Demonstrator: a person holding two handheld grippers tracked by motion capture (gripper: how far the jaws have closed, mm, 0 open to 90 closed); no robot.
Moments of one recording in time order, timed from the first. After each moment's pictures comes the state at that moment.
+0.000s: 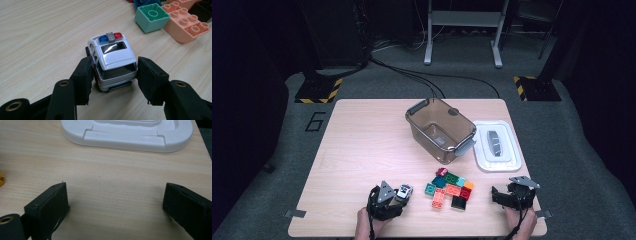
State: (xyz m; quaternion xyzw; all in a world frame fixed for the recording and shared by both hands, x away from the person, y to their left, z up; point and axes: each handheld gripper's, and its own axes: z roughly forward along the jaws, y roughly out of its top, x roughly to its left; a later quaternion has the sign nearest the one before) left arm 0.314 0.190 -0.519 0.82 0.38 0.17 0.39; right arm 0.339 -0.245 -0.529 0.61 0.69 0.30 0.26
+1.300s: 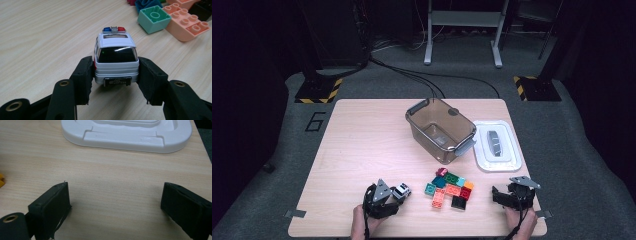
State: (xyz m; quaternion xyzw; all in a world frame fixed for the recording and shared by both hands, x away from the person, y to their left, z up) left arm 0.318 0.201 -0.512 0.83 0.35 0.18 0.40; right arm 0.338 -0.246 -0.529 0.61 0.69 0.30 0.26
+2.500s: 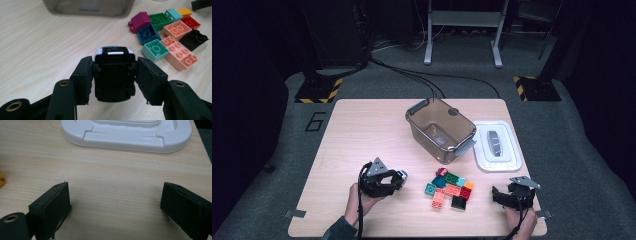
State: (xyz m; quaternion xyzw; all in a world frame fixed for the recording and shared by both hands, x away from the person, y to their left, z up) left arm 0.364 0.212 -0.463 0.84 0.34 0.14 0.41; right arm 0.338 -0.246 -0.529 0.61 0.69 0.30 0.26
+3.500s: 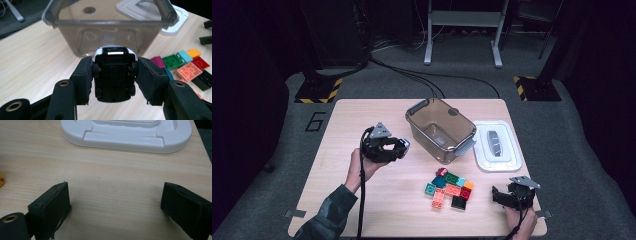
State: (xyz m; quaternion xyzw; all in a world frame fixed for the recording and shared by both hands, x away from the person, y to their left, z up) left arm 0.427 0.199 -0.386 0.83 0.32 0.17 0.42; right arm 0.338 -0.246 -0.529 0.61 0.68 0.30 0.26
